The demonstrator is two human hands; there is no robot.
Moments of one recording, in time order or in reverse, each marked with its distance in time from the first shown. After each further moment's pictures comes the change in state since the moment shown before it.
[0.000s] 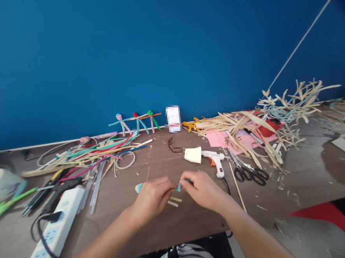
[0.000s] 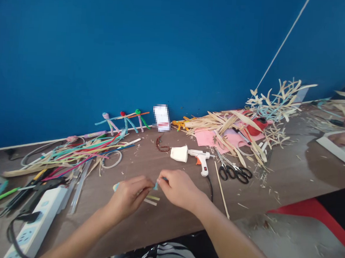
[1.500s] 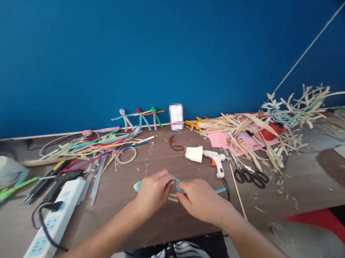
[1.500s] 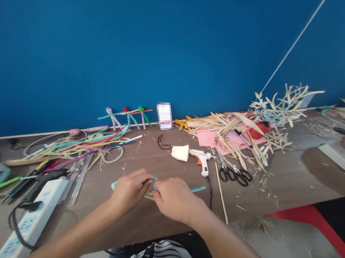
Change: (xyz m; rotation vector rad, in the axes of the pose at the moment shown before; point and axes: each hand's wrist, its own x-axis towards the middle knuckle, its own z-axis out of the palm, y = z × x) left_hand 0.001 0.001 0.006 0.146 0.117 -0.092; right_hand -0.012 -0.017 0.007 -0.327 -0.145 -0.064
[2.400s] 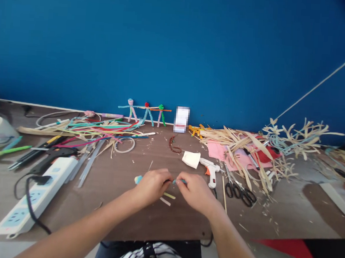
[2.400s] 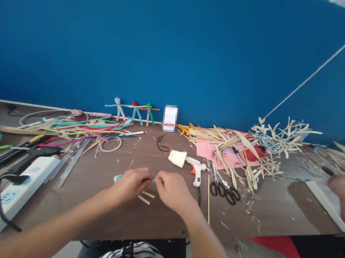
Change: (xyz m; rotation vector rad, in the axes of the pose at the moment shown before) left_hand 0.009 -0.006 0.016 -0.113 -0.101 -0.068; right_hand 0.017 0.030 0.010 0.201 0.130 0.032
